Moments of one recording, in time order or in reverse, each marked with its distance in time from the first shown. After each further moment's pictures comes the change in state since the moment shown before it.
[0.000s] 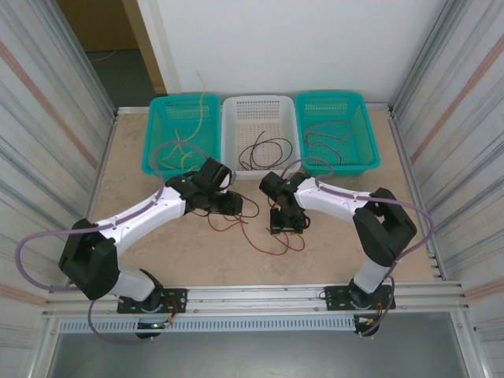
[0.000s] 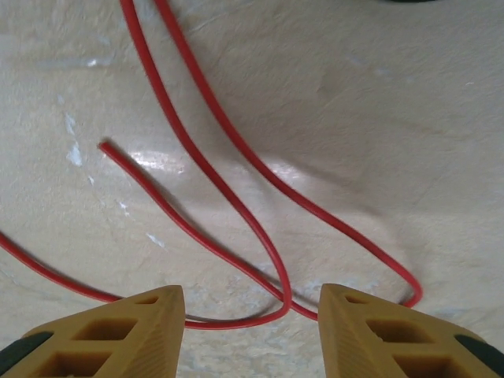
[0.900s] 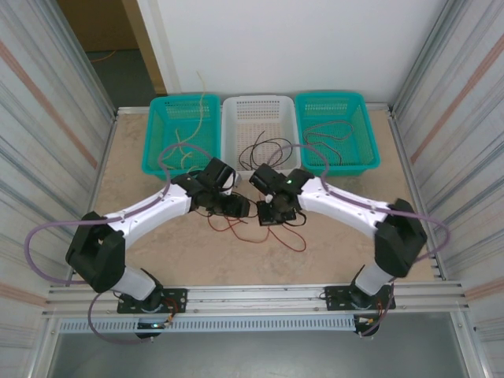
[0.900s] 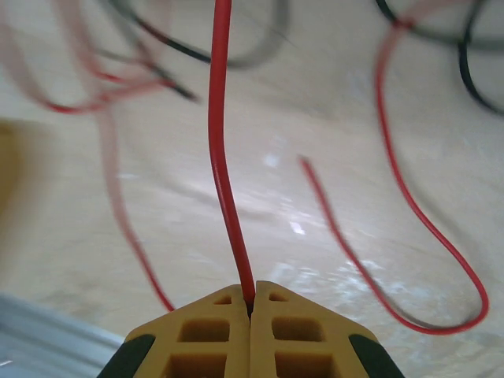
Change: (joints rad) left arm 0.000 0.060 0.014 0.005 0.097 0.011; right arm 0.115 -0.145 0.157 0.021 0.038 -0.061
